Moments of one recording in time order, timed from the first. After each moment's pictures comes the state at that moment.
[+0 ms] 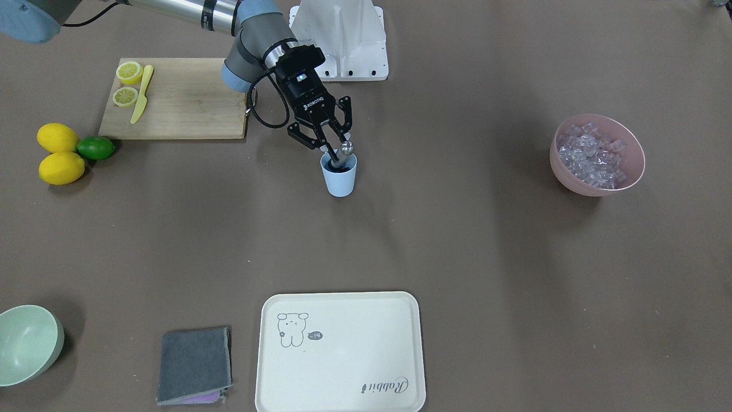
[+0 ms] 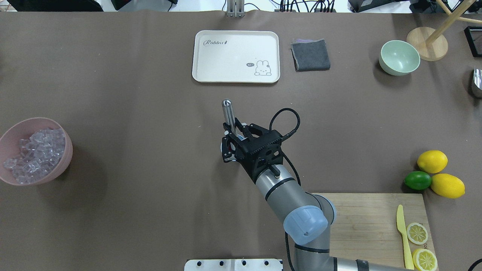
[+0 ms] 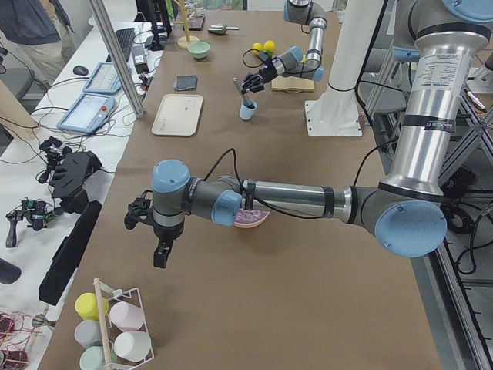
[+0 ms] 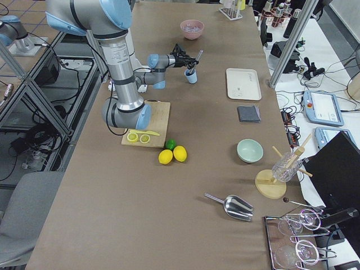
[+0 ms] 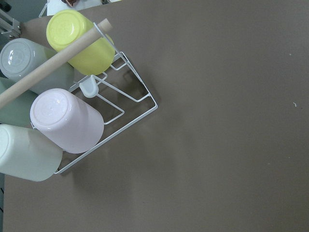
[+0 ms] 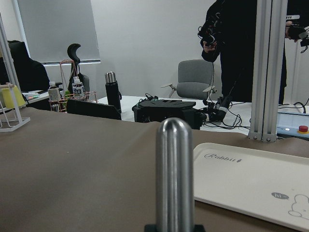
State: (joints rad) left arm -1.54 -1.73 -1.48 -1.81 -2.15 -0.12; right arm 0.20 -1.02 1.52 -0.34 0.79 0.62
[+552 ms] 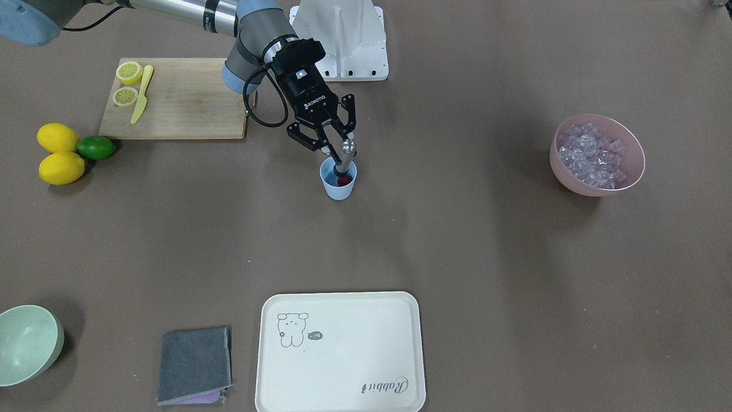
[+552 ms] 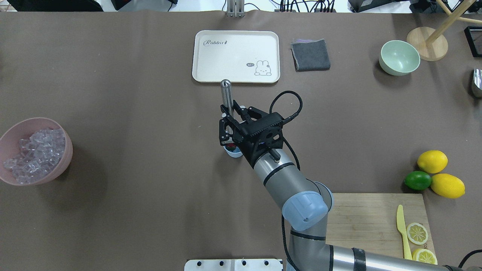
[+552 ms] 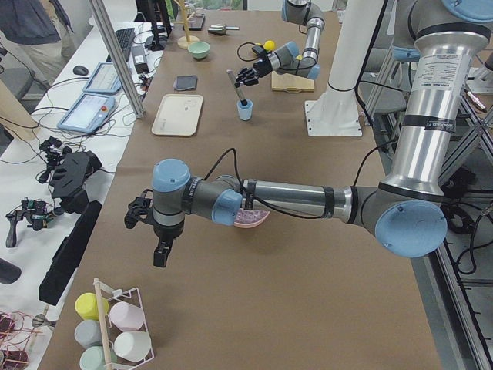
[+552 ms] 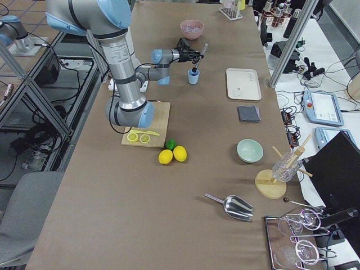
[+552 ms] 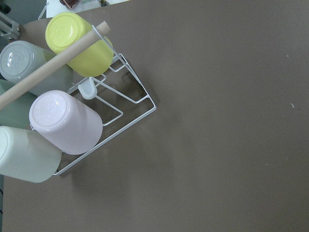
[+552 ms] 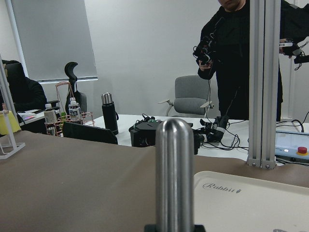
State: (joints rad) left arm -1.54 -1.73 -1.48 -1.81 -2.15 -0.12; right arm 0.25 -0.99 1.54 -0.34 0.80 0.62
